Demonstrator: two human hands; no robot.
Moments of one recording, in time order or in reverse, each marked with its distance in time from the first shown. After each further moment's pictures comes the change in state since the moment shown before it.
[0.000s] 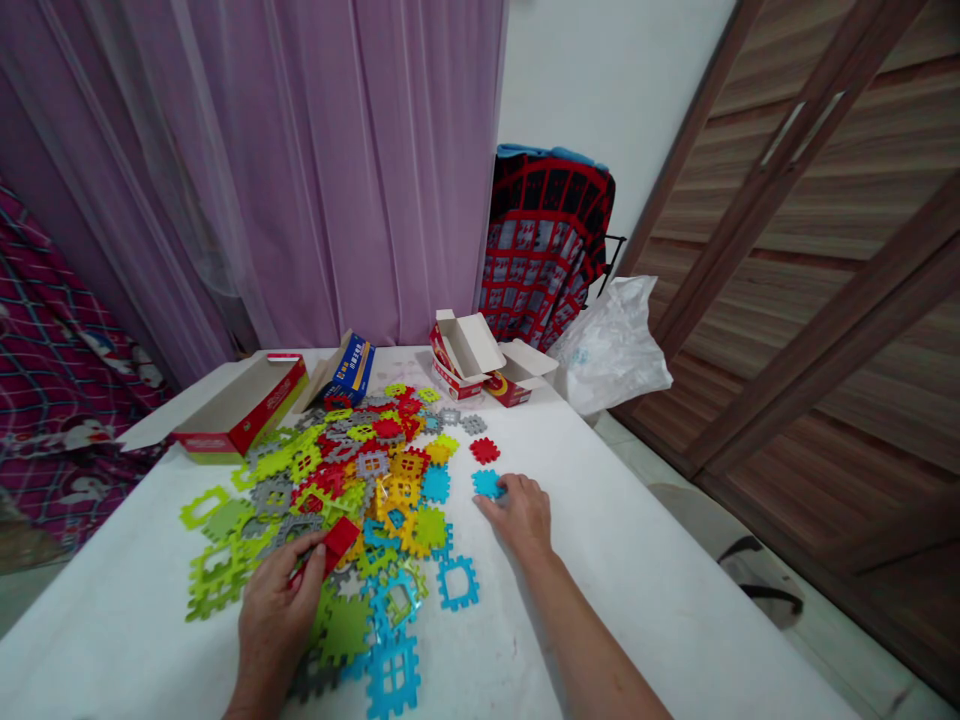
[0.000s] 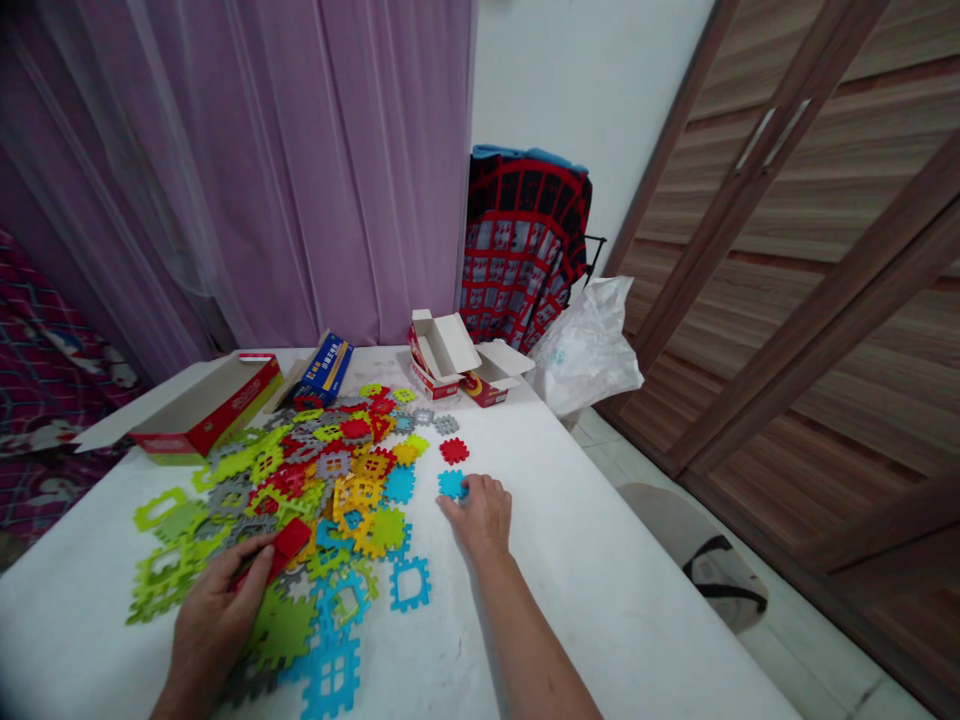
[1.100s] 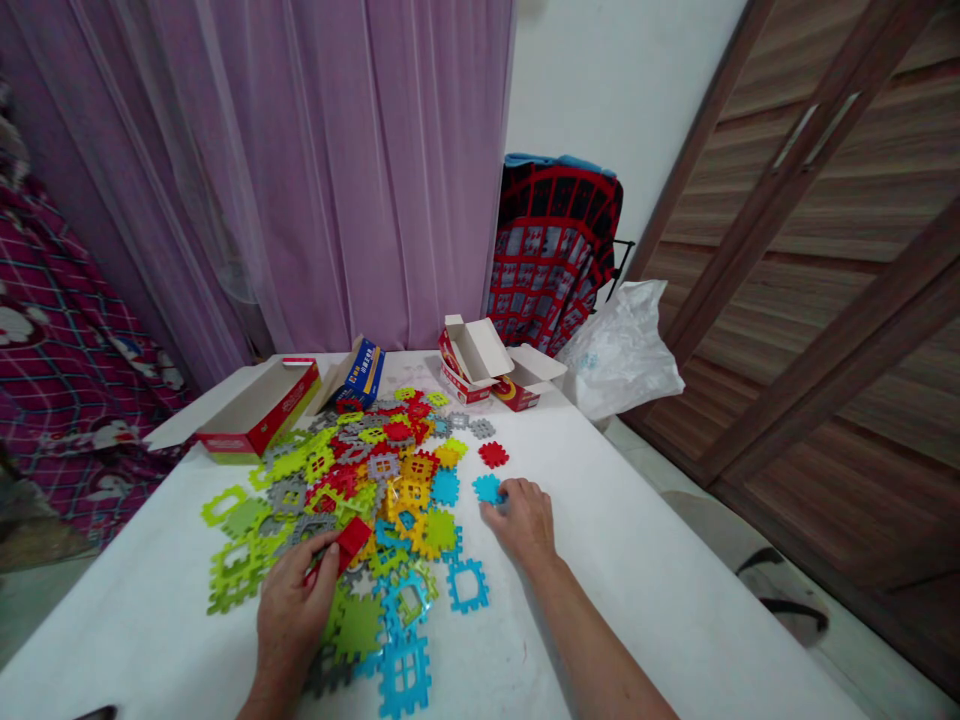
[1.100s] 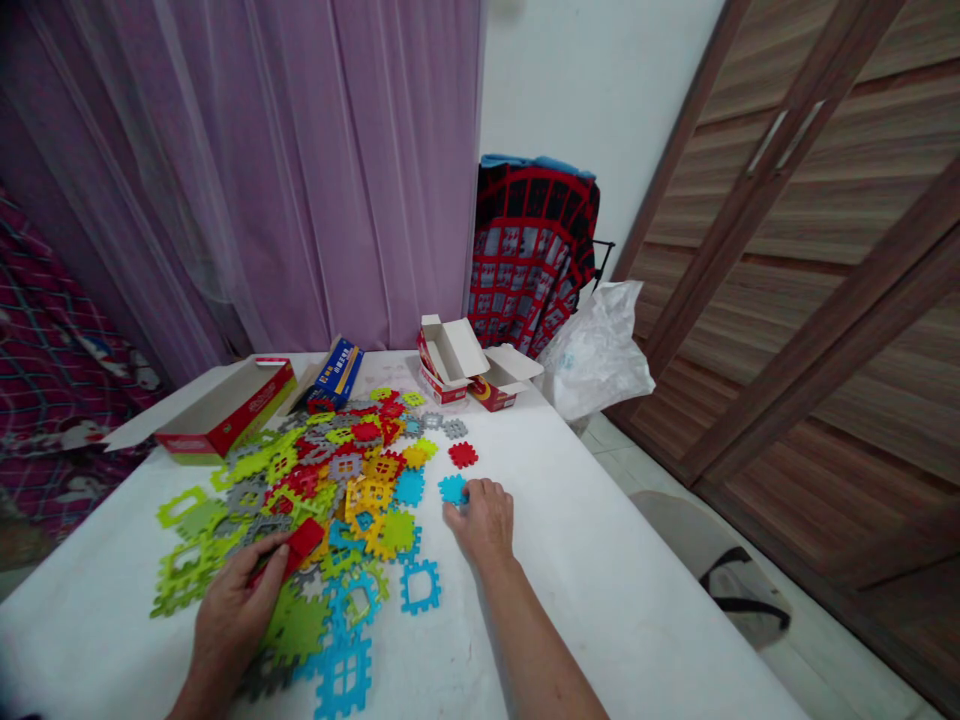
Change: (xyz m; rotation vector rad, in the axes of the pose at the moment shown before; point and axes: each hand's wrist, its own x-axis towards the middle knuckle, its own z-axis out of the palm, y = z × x) left_hand 0.000 -0.001 0.001 0.004 0.025 0.001; right_hand -0.001 -0.015 -0.005 0.000 -0.015 -0.071
